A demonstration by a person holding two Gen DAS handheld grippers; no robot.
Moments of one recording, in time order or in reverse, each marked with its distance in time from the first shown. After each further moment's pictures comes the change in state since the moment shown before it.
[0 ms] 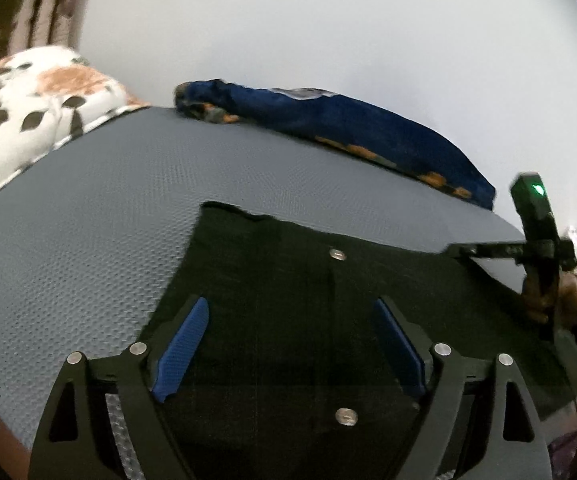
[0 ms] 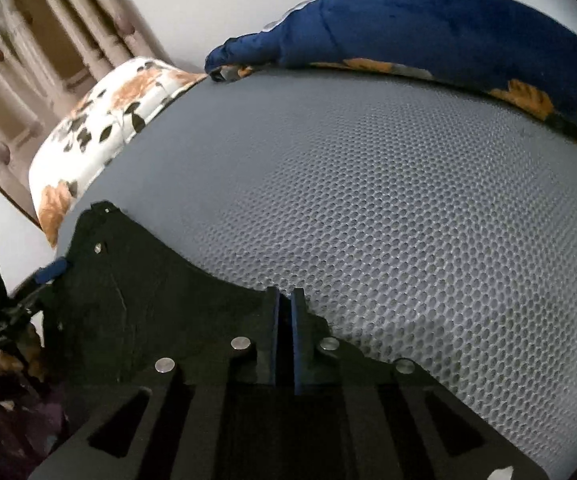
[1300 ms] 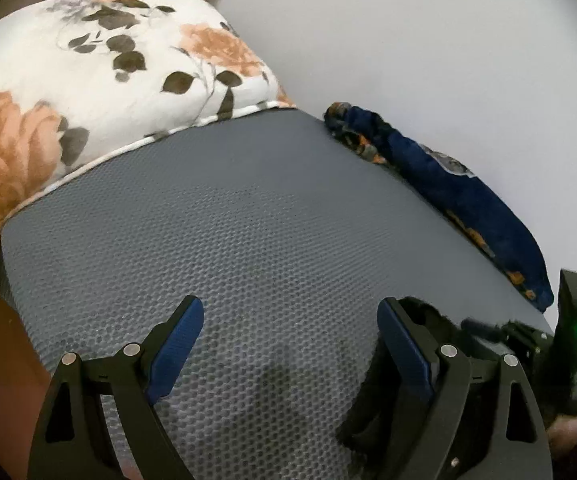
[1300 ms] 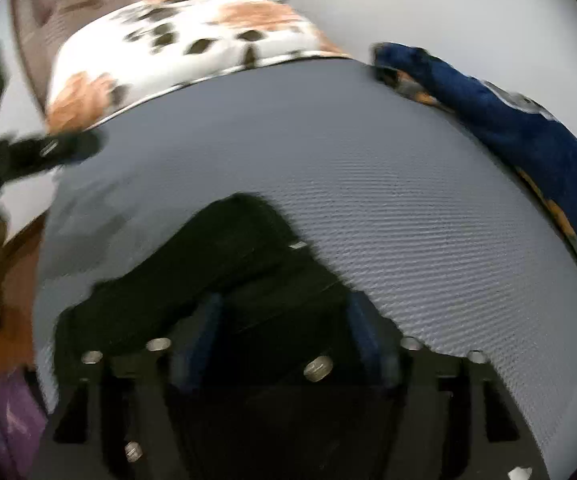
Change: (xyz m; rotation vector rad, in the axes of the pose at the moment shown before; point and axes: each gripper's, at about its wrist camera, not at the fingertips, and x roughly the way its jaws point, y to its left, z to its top) left arm -0.038 0.153 0.048 -0.321 0.001 0.201; right arm 0.102 0.212 0.045 -0.353 0.051 -0.160
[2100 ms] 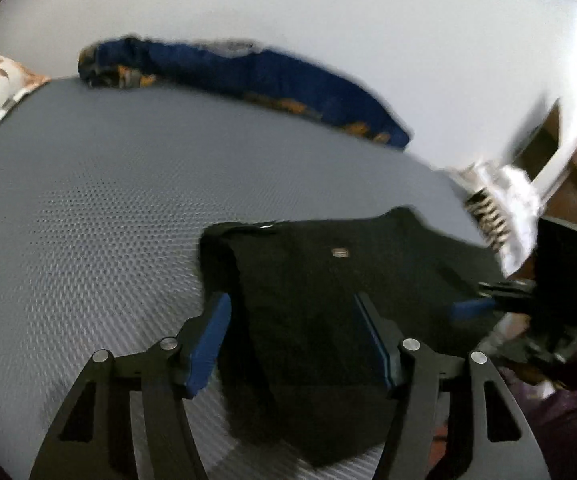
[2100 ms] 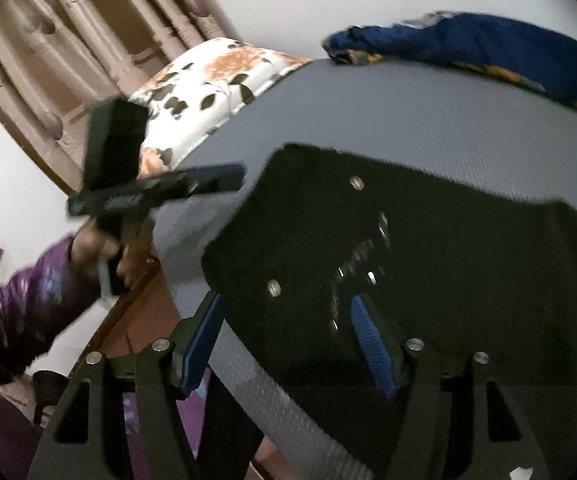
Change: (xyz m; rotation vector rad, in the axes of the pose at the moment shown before) left arm 0.067 -0.084 -0.009 0.539 0.373 -0.552; right arm -0.113 0.040 -0.122 0.372 -0.063 0.245
